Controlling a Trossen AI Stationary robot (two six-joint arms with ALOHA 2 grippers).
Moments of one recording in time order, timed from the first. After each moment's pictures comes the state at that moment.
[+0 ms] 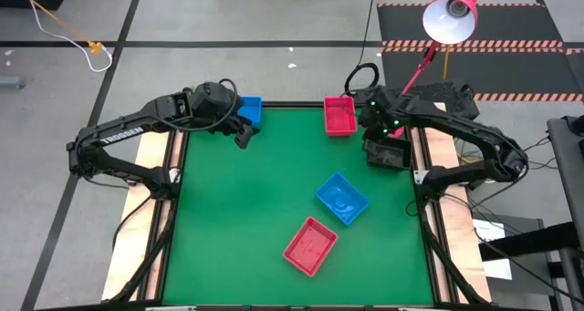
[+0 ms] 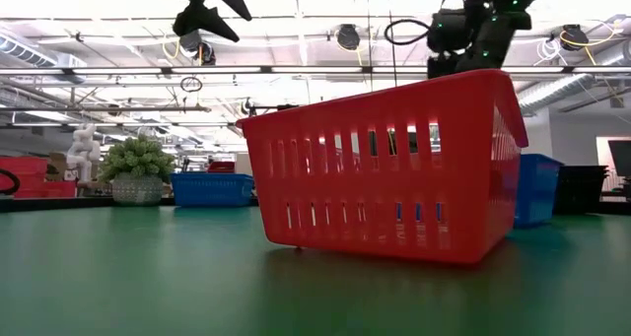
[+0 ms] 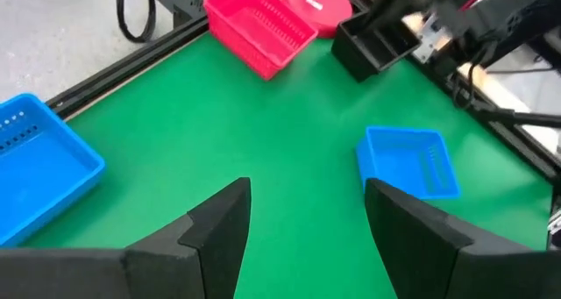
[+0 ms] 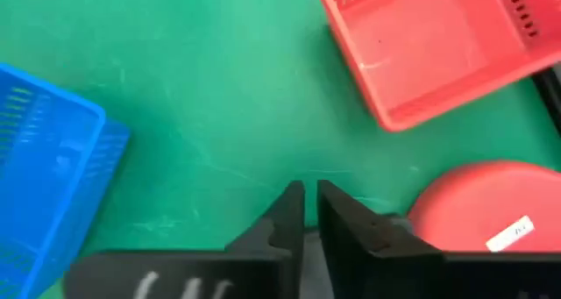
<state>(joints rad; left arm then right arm) 0.34 1.22 1.33 -0.80 0.03 -0.45 -0.69 1.25 0.96 -0.88 -0.17 -0.25</state>
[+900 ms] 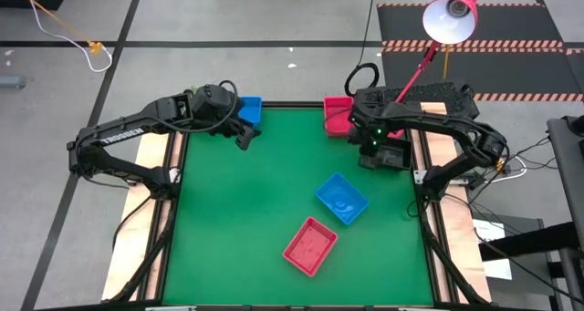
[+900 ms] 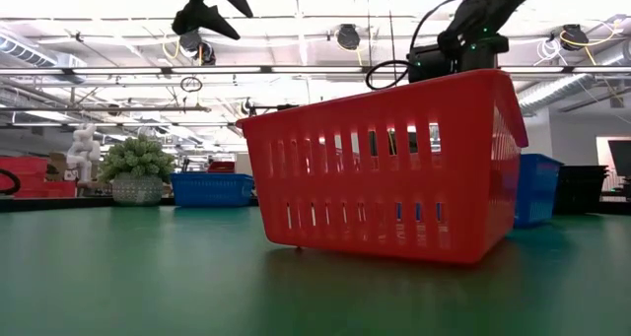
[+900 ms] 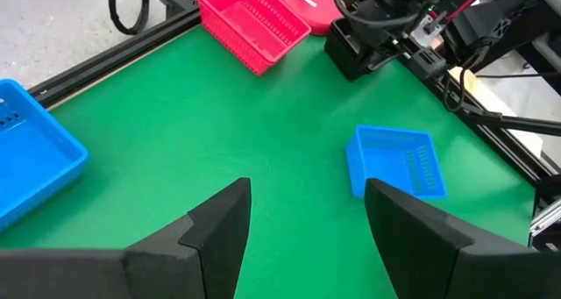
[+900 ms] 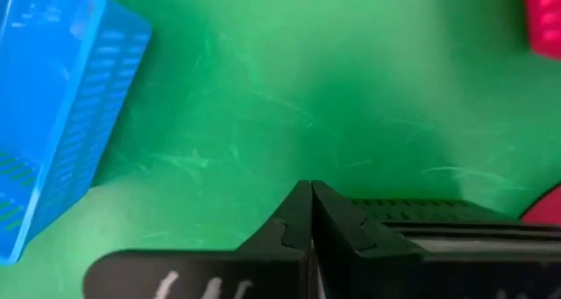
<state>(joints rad) 0.32 1.22 1.33 -0.80 0.02 -0.50 -0.59 1.48 0.96 -0.97 -0.18 -0.30</state>
